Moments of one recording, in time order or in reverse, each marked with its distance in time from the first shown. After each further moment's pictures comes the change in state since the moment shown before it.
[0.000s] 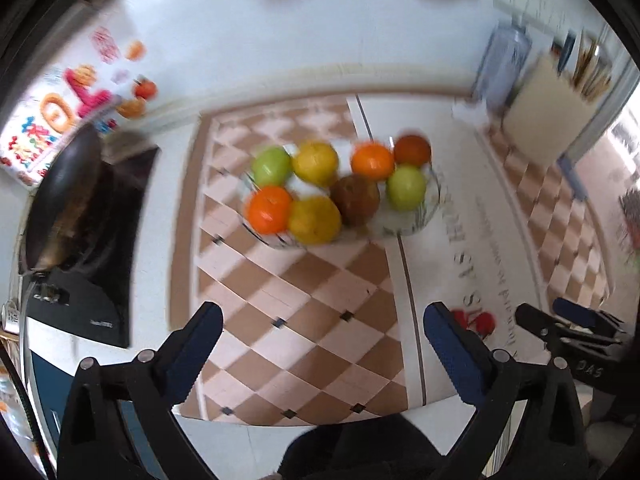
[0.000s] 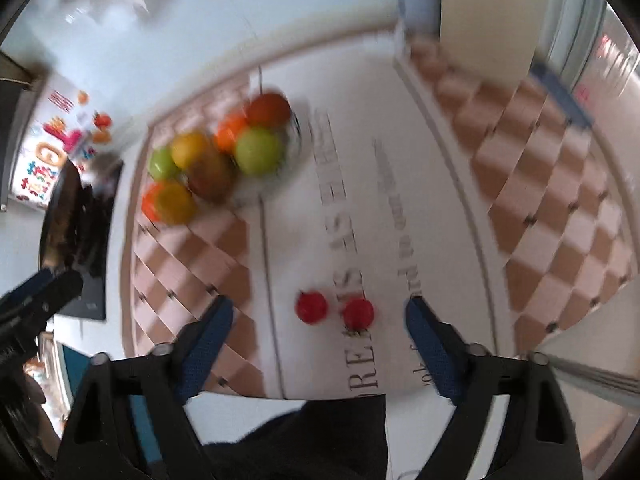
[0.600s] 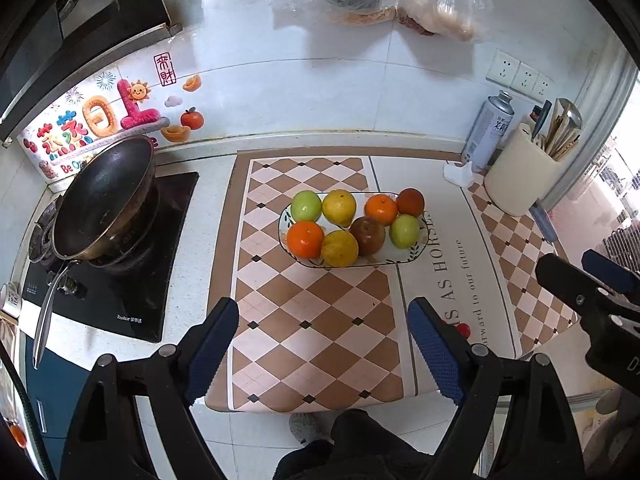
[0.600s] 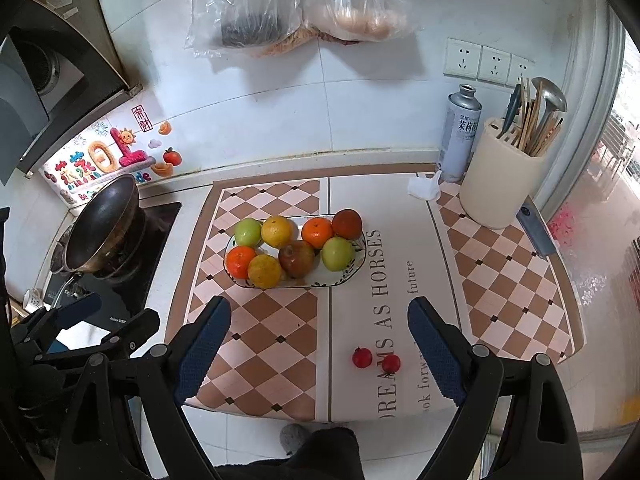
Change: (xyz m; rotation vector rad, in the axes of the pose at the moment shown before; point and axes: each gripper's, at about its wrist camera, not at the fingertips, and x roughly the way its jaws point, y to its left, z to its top) left arm -0.114 0.058 -0.038 -0.083 -0.215 -0.041; right arm -0.181 0.150 -0.029 -0.203 -0.384 -0.093
